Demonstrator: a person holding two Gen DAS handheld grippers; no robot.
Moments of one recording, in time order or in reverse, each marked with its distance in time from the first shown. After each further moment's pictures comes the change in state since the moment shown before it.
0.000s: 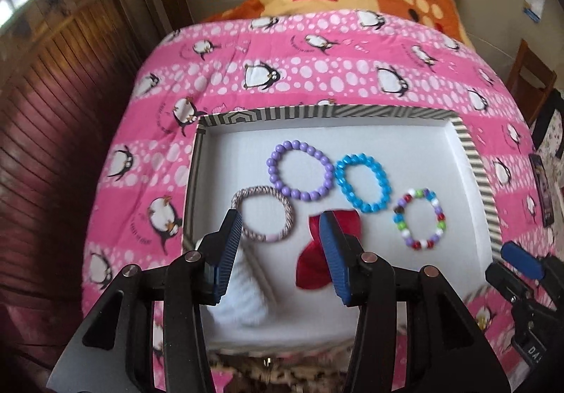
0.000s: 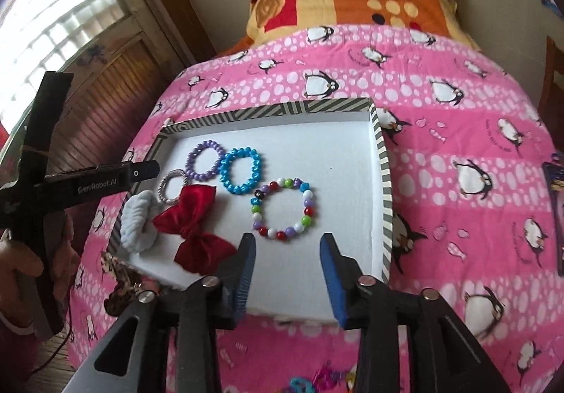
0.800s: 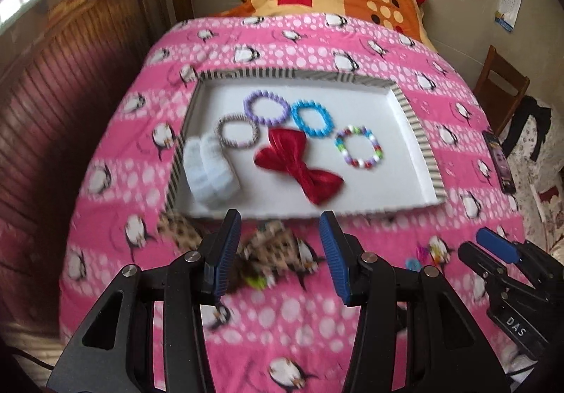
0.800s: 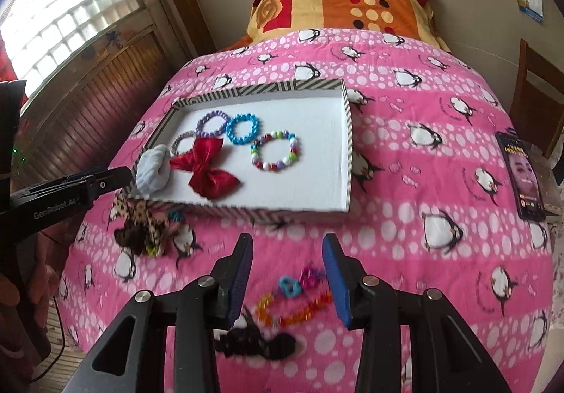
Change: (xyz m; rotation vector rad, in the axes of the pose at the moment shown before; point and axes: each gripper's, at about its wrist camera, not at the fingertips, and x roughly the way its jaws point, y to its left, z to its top) left arm -0.078 -0.024 -0.102 -0.069 -0.027 -0.089; right arm -0.068 0.004 -0.078 -0.024 -0.005 -0.060
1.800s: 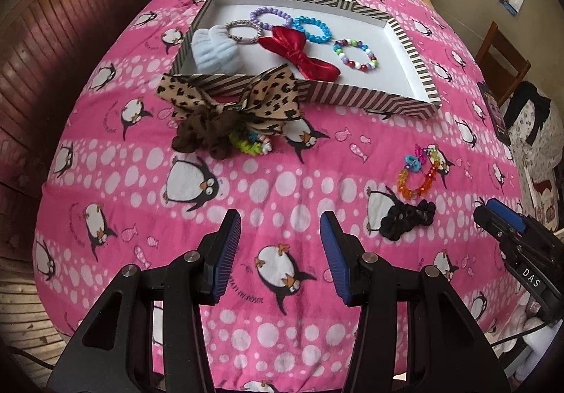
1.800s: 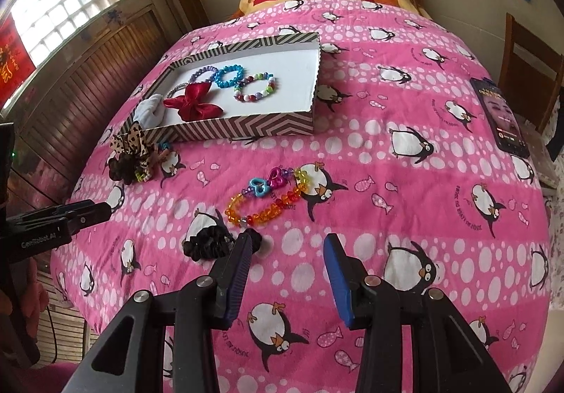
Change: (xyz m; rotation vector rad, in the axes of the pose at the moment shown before) left arm -0.009 0.002 -0.095 -0.063 0.142 -0.017; right arm -0.021 -0.031 -0.074 0.011 0.070 -0.003
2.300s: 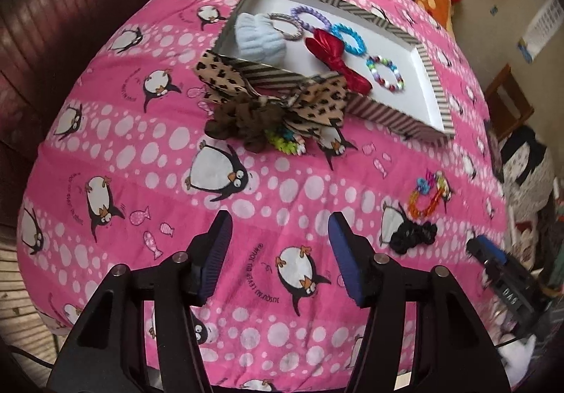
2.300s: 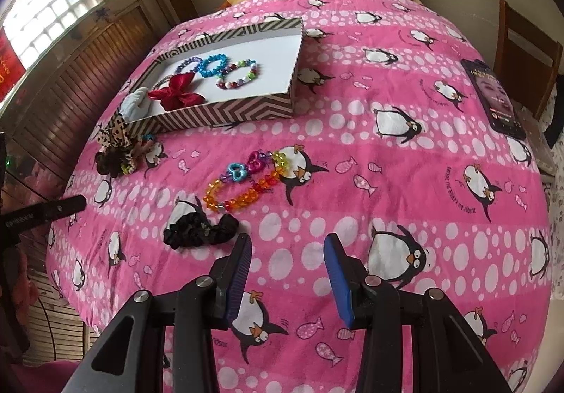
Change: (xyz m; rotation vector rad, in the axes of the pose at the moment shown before) left arm 0.001 0.043 0.002 -0.175 0.013 -0.072; right arm 0.009 -0.019 -0.006 0.033 0.045 -0.009
